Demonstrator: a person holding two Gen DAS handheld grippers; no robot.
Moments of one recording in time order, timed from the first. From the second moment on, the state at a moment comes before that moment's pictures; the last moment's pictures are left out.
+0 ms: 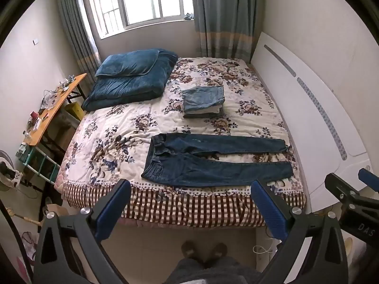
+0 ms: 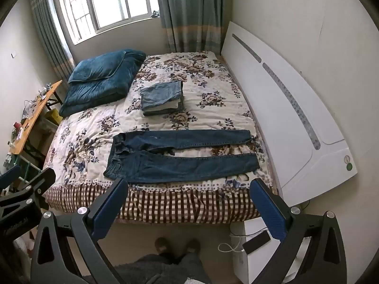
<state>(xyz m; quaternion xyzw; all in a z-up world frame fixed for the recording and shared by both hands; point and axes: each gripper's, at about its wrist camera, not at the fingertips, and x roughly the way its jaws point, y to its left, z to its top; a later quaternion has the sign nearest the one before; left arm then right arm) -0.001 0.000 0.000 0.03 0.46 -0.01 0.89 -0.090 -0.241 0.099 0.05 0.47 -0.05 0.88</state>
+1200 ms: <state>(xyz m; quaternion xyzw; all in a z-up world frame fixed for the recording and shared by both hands) 0.009 -0.013 -0.004 0.05 0.45 -0.01 0.89 -0.082 -0.239 0.096 0.05 0.47 -0.05 0.88</state>
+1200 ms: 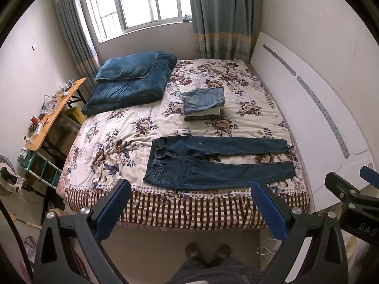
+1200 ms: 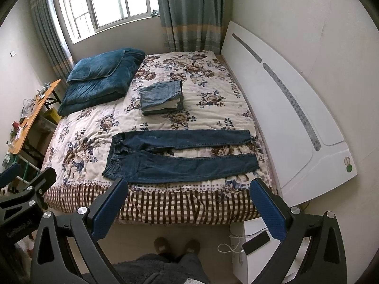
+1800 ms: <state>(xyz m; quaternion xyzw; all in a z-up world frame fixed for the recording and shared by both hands) 0.009 -0.016 -0.003 0.04 0.45 -0.01 0.89 -0.086 -0.237 0.096 0.04 0.47 -0.05 0.88</state>
